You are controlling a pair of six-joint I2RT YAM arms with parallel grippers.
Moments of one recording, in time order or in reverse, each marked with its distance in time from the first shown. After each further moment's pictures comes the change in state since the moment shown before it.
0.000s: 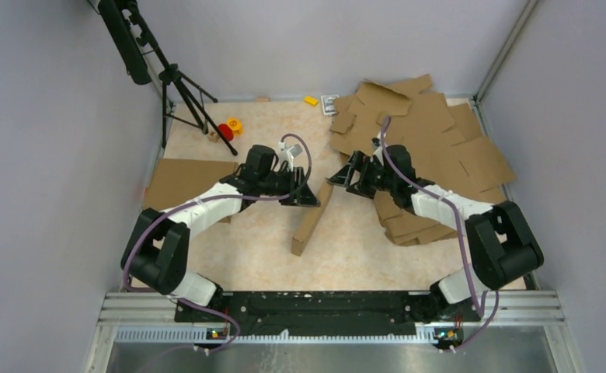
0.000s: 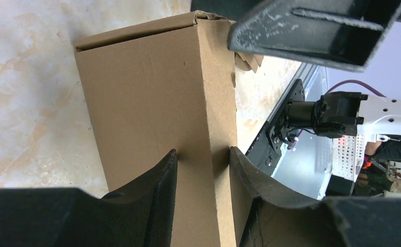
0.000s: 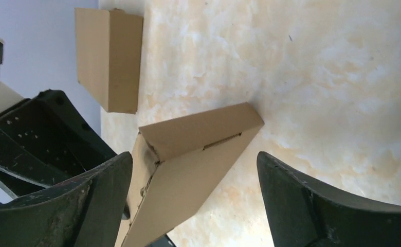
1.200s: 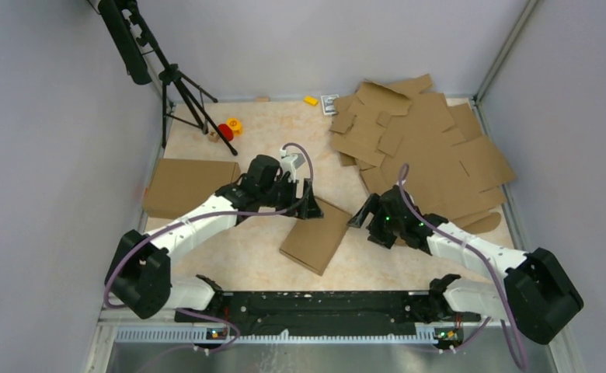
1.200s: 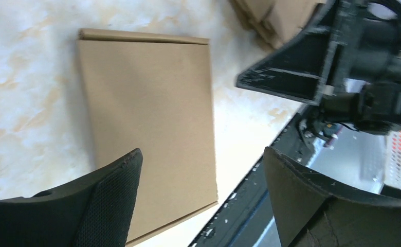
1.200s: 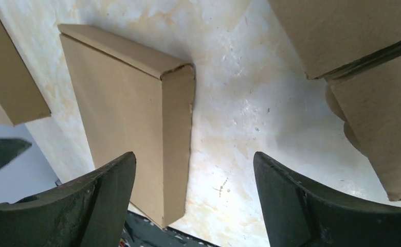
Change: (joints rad) left arm -0.124 -0.162 -0.031 -0.117 -0.208 0.051; right arm 0.185 -0.367 -0.261 -0.460 0.417 0.319
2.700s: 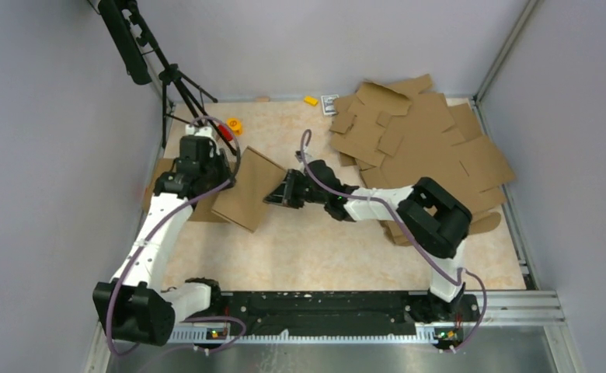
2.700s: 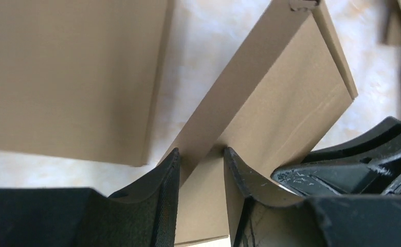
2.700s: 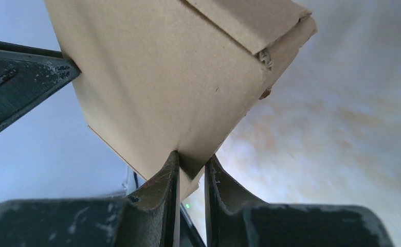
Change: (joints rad) left arm 0.445 -0.199 0.138 -0.422 -0.448 0.113; right arm 0.261 0.716 0.533 0.665 -0.232 -0.107
